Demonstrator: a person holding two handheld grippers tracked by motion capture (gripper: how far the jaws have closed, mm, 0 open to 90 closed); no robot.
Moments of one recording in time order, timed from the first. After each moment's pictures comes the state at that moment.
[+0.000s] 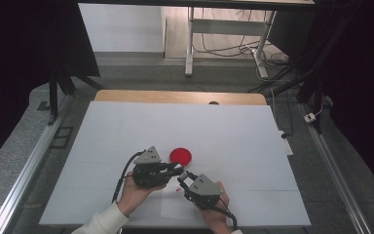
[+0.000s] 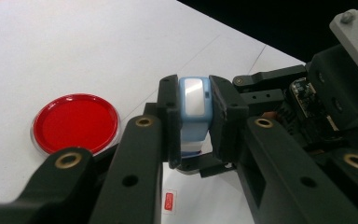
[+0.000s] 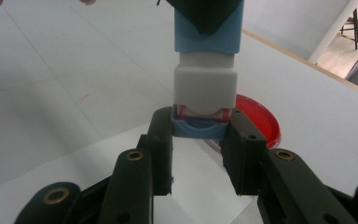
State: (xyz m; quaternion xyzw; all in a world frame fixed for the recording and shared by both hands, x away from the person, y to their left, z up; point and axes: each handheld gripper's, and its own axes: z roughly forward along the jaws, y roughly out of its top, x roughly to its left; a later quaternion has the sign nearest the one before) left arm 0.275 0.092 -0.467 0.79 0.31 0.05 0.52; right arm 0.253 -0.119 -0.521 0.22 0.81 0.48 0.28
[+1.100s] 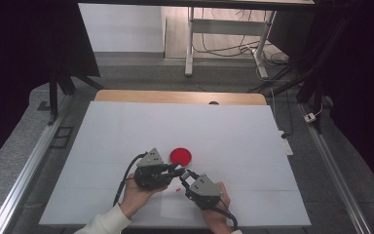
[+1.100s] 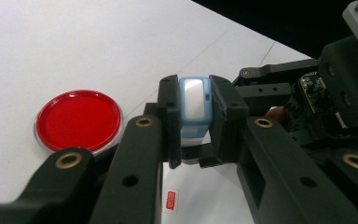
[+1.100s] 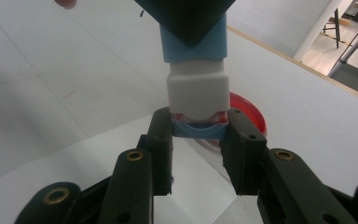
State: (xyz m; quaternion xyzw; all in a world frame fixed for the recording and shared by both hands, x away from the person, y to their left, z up) left arm 0.271 0.086 -0.470 0.80 0.32 0.06 0.51; right arm 0.253 -0.120 -0.523 0.23 0.80 0.46 0.30
